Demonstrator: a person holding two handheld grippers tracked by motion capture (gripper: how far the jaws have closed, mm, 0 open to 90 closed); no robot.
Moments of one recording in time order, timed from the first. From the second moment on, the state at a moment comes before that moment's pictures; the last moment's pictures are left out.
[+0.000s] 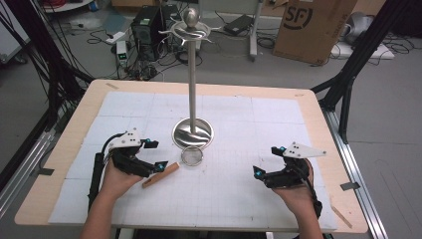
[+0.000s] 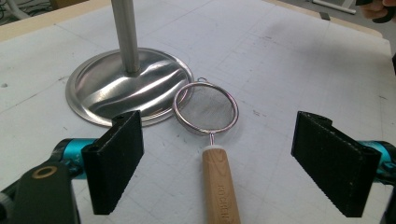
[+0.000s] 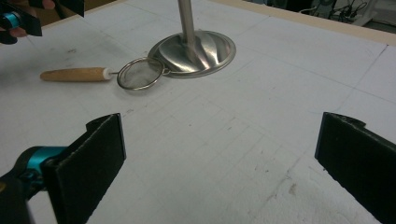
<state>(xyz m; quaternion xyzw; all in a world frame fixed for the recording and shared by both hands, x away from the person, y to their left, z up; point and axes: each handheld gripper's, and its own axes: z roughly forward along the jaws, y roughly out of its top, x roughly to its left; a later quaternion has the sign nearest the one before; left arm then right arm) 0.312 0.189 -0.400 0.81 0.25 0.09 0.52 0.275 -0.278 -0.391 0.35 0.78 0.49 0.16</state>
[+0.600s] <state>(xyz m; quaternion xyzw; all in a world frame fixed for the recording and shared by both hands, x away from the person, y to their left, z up) 0.313 0.184 -0.404 0.83 0.24 0.09 0.50 0.275 -0.277 -0.392 0.36 0.78 0.49 0.17</state>
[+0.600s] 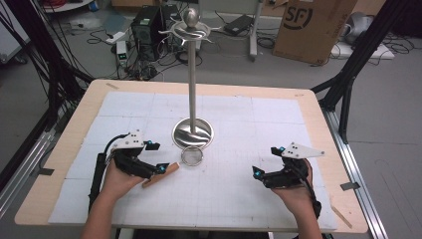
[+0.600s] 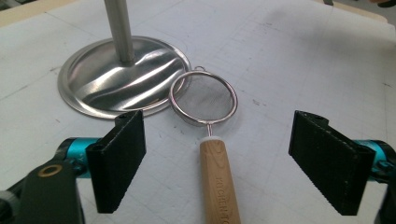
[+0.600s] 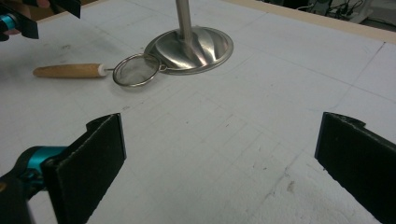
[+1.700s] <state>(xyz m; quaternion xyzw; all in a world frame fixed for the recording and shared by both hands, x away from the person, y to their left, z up) 0.320 0.160 -0.432 0.89 0.23 0.07 0.38 0.276 -0.276 -0.397 0.36 0.78 0.48 0.16</state>
